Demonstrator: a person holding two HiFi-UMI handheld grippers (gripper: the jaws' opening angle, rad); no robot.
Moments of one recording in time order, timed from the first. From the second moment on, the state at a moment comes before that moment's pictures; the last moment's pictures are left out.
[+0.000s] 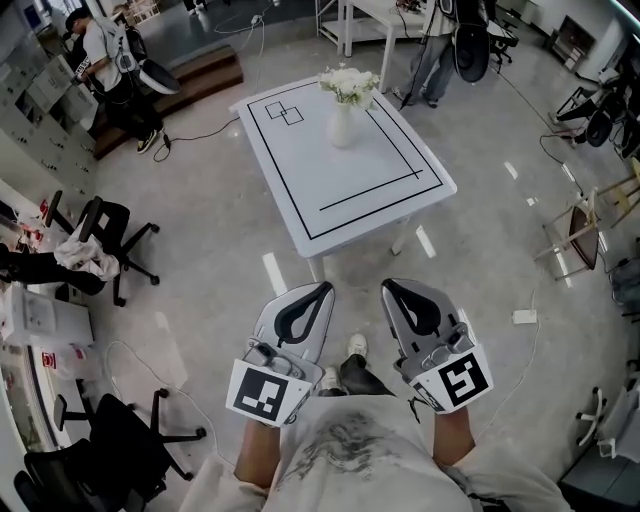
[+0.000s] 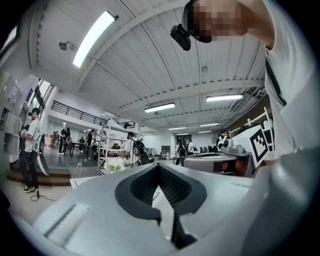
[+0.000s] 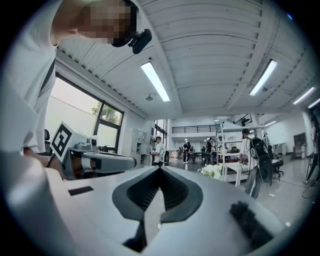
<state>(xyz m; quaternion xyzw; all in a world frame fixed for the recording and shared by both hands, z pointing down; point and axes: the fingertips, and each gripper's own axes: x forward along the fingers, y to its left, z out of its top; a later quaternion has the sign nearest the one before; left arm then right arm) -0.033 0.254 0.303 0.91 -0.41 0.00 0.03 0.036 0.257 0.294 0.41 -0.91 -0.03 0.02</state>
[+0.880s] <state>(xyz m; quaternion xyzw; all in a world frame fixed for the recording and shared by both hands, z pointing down) 0.013 0.164 0.294 0.90 -0.44 0.02 0.02 0.076 0.164 0.290 0.36 -0.93 -0.03 -0.01</state>
